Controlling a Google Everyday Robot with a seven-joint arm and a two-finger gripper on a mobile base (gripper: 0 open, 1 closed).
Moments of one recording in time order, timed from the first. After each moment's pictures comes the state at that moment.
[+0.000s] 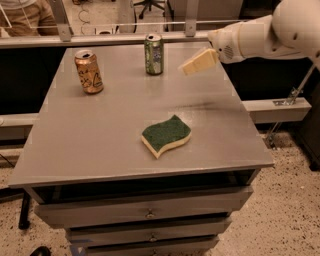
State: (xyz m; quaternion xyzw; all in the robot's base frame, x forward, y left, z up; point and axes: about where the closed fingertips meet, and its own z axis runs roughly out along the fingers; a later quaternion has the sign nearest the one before) arm 0.712 -0.110 0.934 -0.45 0.73 0.18 0.49
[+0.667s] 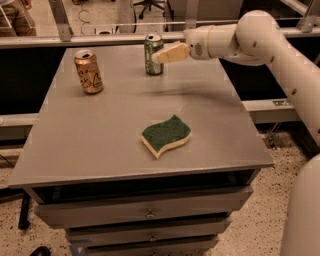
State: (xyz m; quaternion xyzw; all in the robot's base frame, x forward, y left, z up) arm 0.778 -0.043 0.928 -0.39 0.70 0.26 0.54
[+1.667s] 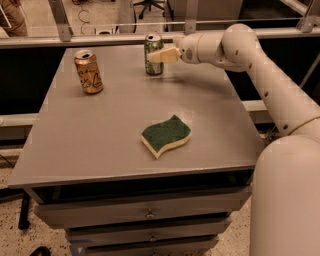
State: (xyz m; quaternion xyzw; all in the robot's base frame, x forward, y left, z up) arm 0.834 -0.021 0.893 -0.37 0.69 0.28 0.55
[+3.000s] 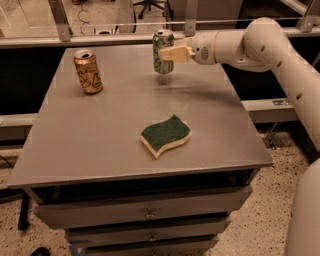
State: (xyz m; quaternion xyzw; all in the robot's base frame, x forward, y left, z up) arm 0.763 -0.035 0.921 -0.38 0.68 0.34 0.52
